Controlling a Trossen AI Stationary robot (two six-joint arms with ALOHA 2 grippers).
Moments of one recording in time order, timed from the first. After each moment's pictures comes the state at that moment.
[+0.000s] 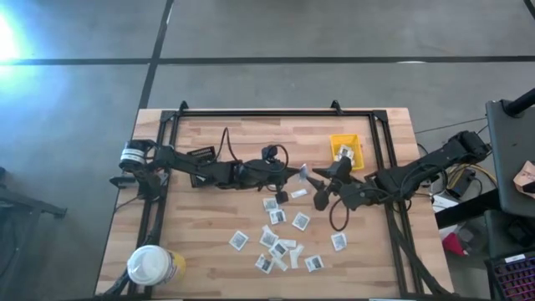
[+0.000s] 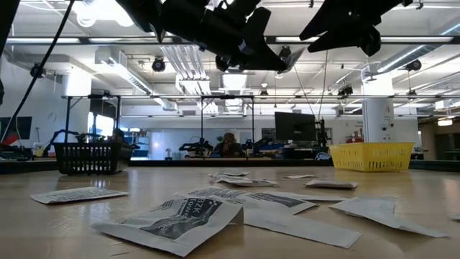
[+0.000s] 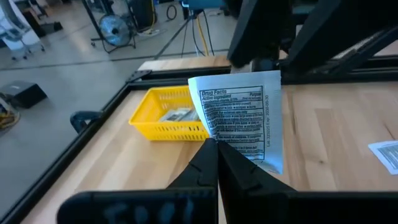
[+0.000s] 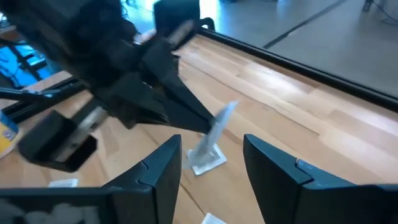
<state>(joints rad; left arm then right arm) -0.06 1.75 1.12 0.38 -0.33 0.09 0.38 1.18 0.80 -0.25 0.84 0.75</state>
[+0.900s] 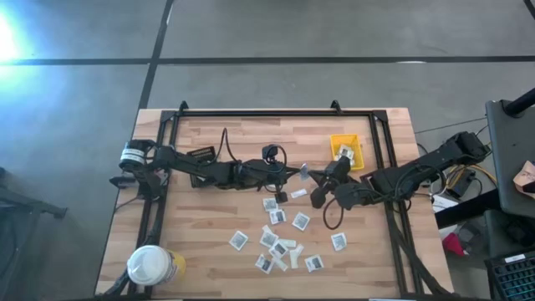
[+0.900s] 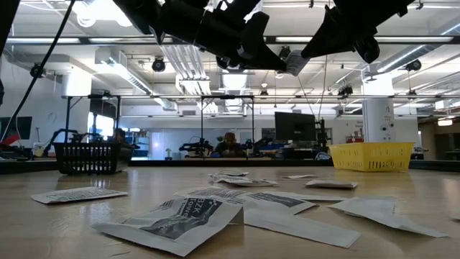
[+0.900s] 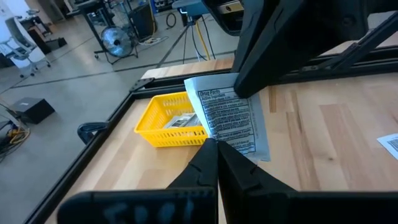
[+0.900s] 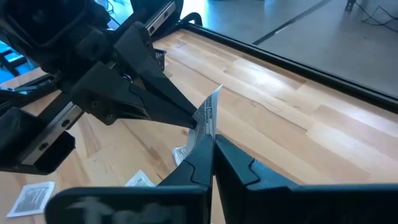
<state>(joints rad) -0.05 1.75 1.11 0.42 -0.33 0.16 0.36 1.21 0.78 -0.25 0.85 0.76</state>
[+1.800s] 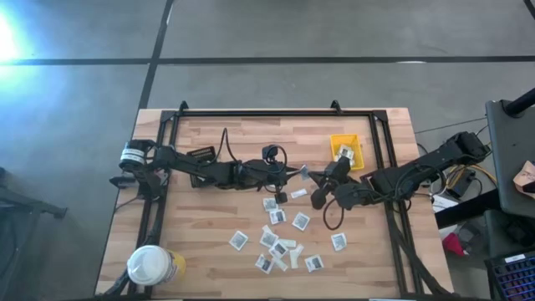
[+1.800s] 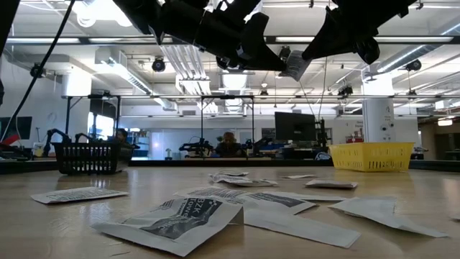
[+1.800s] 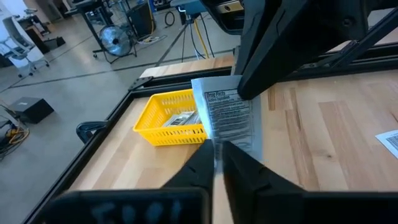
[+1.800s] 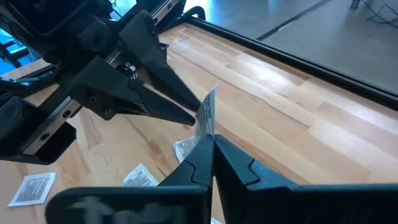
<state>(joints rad) -0.06 1.75 1.11 0.41 -0.33 0.17 0.36 1.21 0.78 -0.26 0.83 0.75</state>
